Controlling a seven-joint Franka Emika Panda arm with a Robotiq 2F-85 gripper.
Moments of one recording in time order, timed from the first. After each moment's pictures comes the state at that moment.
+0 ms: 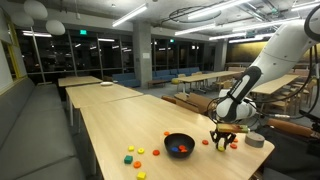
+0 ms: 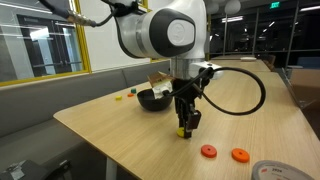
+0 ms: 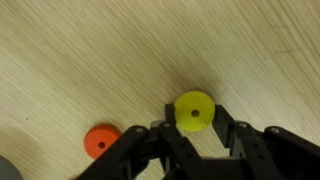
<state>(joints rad) -0.15 0.12 -0.20 -2.59 0.10 2.72 0.46</state>
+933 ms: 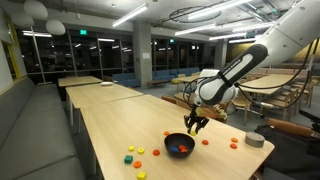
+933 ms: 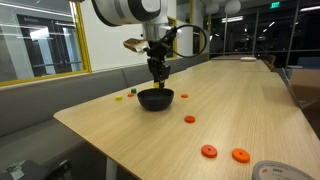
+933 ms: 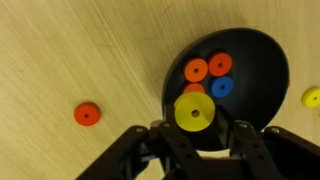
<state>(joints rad) -0.02 -0.02 -0.02 -2.44 0.14 2.61 0.43</state>
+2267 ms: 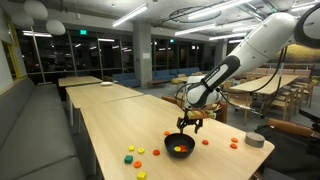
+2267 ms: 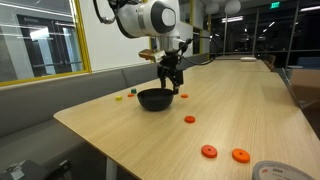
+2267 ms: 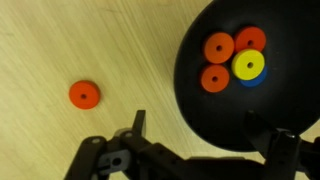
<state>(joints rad) 0.01 0.21 -0.09 -2.21 0.08 2.50 0.42</state>
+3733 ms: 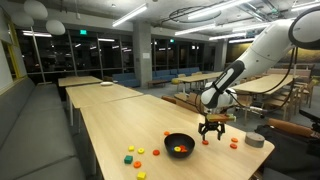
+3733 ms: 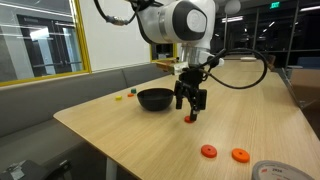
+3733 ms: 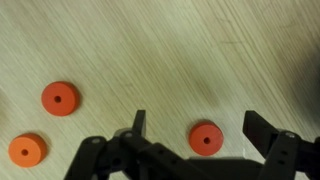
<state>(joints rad) -0.12 0.22 -0.19 -2.31 0.15 2.39 0.32</state>
